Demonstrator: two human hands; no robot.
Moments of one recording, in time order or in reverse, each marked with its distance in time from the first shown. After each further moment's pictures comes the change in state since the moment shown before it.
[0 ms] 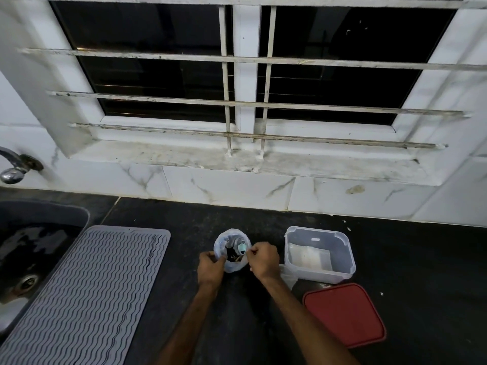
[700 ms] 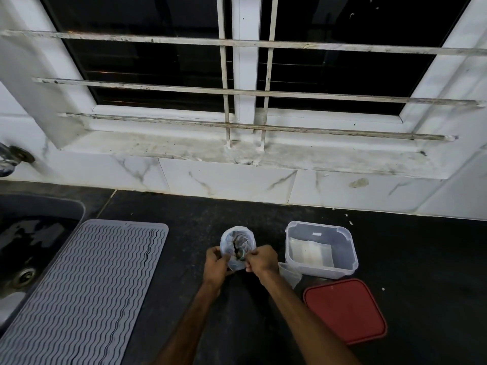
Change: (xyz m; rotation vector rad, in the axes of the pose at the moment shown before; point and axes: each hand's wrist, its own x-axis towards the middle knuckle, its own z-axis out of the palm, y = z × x) left_hand -0.009 -0.002 0.009 -0.179 -0.207 -0.040; right_hand 0.008 0.011 0.019 0.154 -0.129 0.315
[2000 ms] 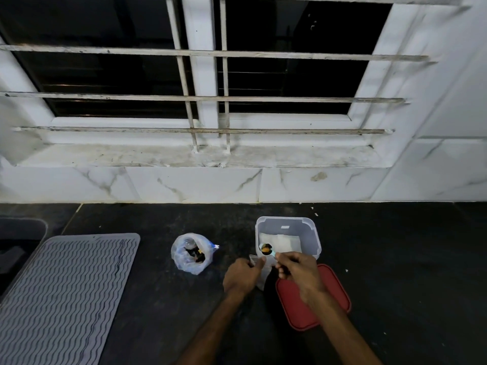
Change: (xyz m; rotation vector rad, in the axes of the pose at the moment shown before) left_hand -0.063 -0.007 0.095 0.851 -0.223 0.175; right_hand -0.080 0.055 -0.156 0.580 0.049 -0.121
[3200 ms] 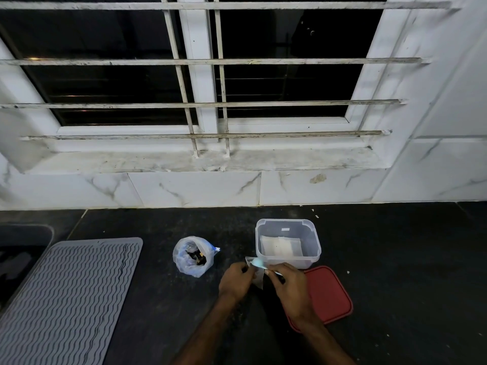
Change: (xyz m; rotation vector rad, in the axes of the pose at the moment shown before) left_hand 0.001 -0.015 -0.004 -0.102 -0.005 0.099; right_hand 0.000 0.055 0.006 -0.599 0.017 -0.537
